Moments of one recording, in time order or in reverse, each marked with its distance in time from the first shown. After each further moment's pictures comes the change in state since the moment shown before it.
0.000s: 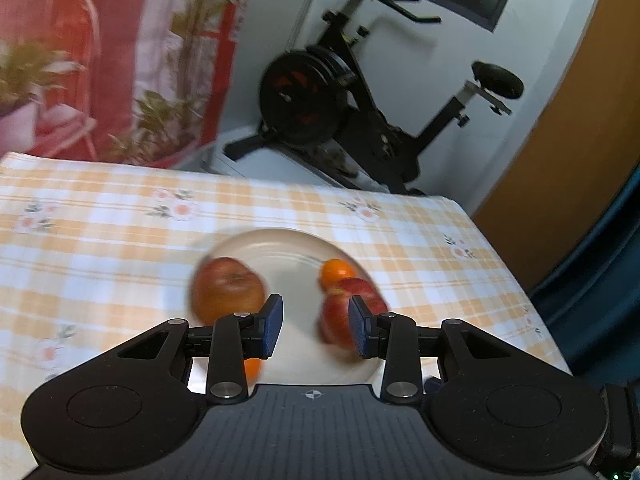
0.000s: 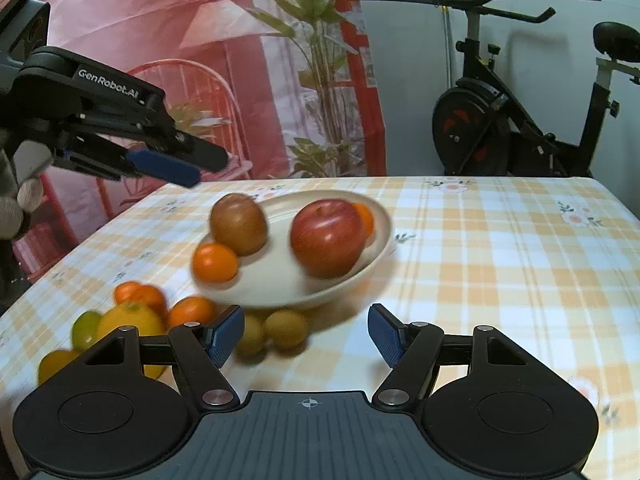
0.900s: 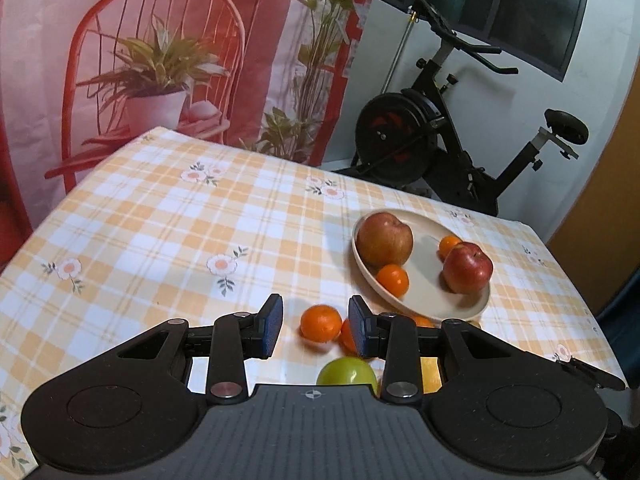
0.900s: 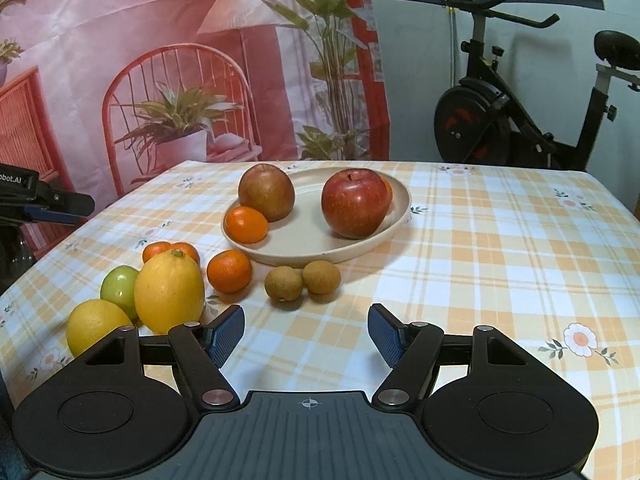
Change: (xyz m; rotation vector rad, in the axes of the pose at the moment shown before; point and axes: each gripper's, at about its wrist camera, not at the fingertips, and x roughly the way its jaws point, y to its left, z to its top) left arm -0.092 0.057 -0.085 -0.118 -0.122 0.228; right arm -0.022 0.031 -0.025 -0.030 0.026 -0.022
